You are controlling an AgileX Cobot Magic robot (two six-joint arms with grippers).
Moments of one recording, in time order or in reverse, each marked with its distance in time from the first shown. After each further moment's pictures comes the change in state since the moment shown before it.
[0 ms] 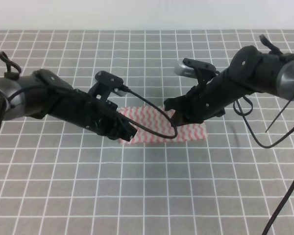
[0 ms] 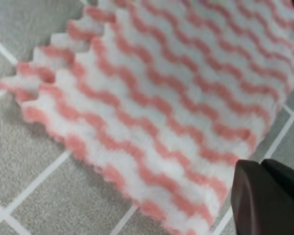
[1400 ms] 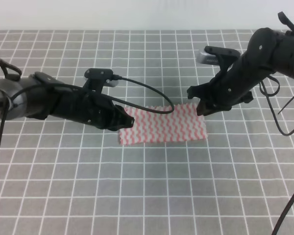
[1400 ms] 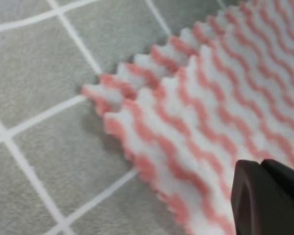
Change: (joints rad) left arm 0.029 0.035 -0.029 -0.157 -0.055 -0.056; right arm -0.076 0.004 -0.098 -0.265 0.112 0.188
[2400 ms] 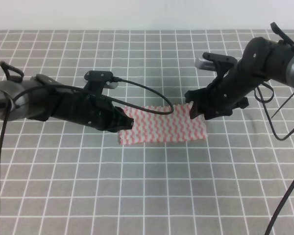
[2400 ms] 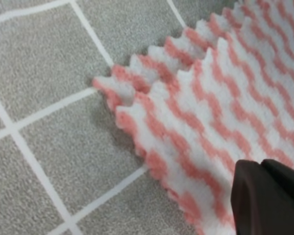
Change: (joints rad) left arm 0.001 0.023 -0.001 -0.013 -0.004 0.000; right arm -0.003 0.044 0.000 0.022 -0.053 0.001
